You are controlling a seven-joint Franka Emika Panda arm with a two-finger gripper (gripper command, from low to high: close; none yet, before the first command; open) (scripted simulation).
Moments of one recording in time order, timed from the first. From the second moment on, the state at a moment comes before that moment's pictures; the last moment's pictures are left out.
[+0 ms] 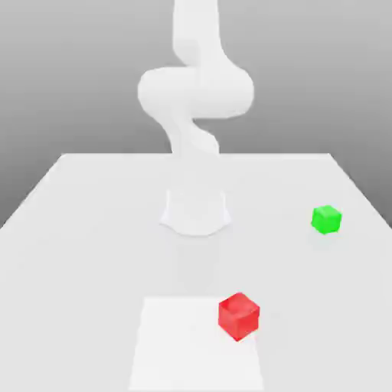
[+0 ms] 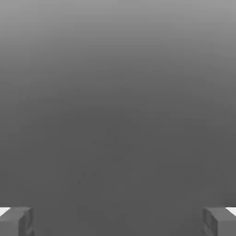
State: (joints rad) arm -0.01 -0.72 0.04 -2.35 -0.05 2.35 0.79
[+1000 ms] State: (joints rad) arm 0.12 0.22 0.06 -2.75 -0.07 2.97 0.38
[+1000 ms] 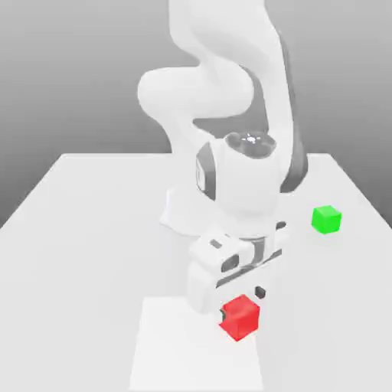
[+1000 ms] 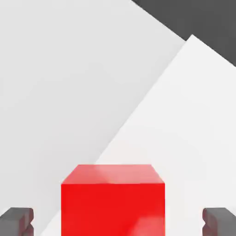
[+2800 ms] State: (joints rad) arm 0.97 -0.28 0.59 -2.92 0.28 2.66 -0.13
